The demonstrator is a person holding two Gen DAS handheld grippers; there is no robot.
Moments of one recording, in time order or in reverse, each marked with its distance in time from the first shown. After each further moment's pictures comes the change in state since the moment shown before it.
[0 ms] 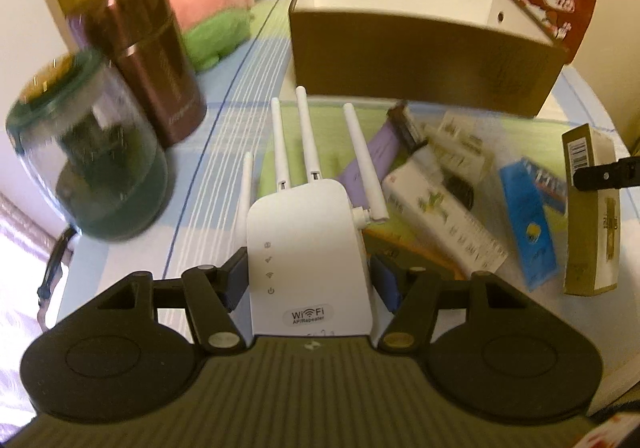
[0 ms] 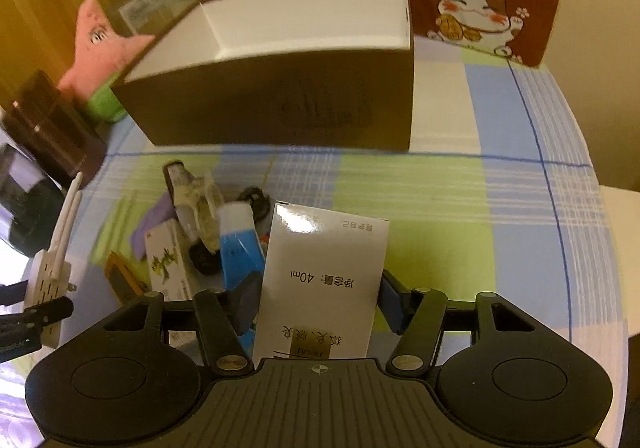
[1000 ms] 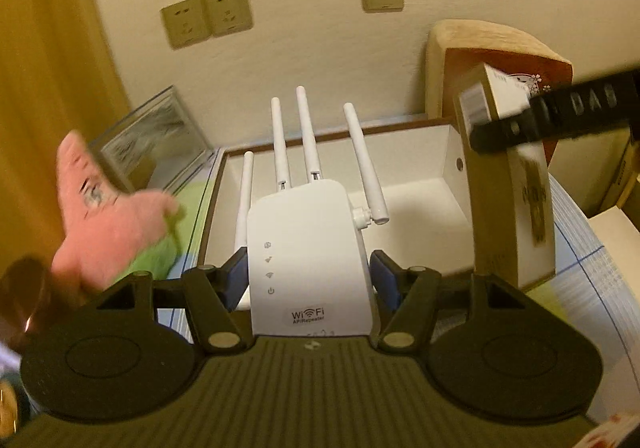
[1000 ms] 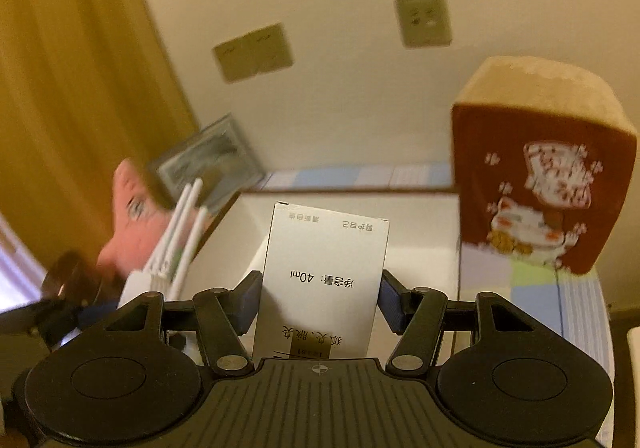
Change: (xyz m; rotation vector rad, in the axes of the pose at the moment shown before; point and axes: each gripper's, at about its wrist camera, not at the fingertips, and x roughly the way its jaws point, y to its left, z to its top) left arm 0.024 -0.080 0.197 0.189 -0.277 -0.056; right arm -0.015 -0.007 0.197 -0.006 -0.319 0.143
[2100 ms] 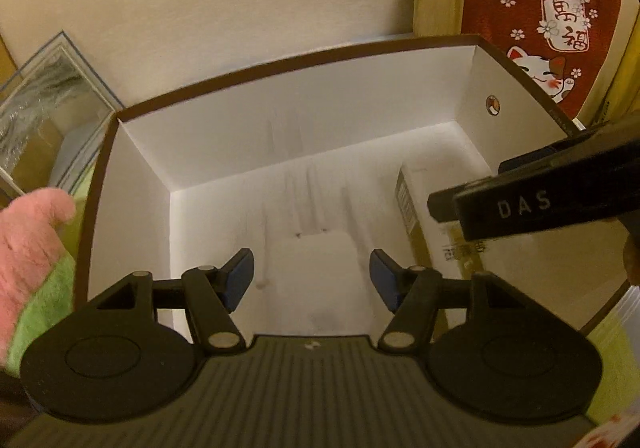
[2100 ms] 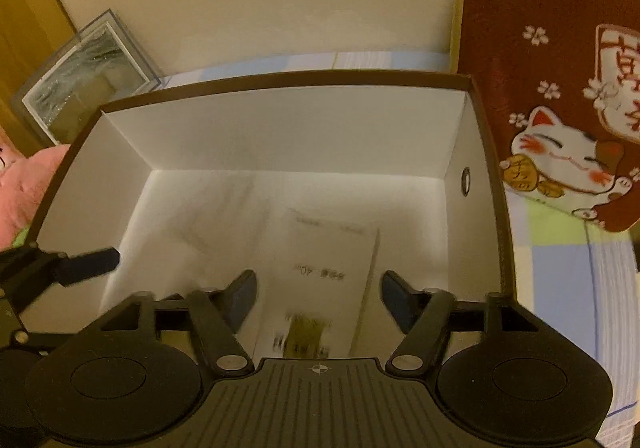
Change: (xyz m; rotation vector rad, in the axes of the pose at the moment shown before) left arm 0.170 -0.004 0.016 0.084 0.212 -0.145; right arm 0.167 -0.044 -0.029 0.013 0.315 -0.190
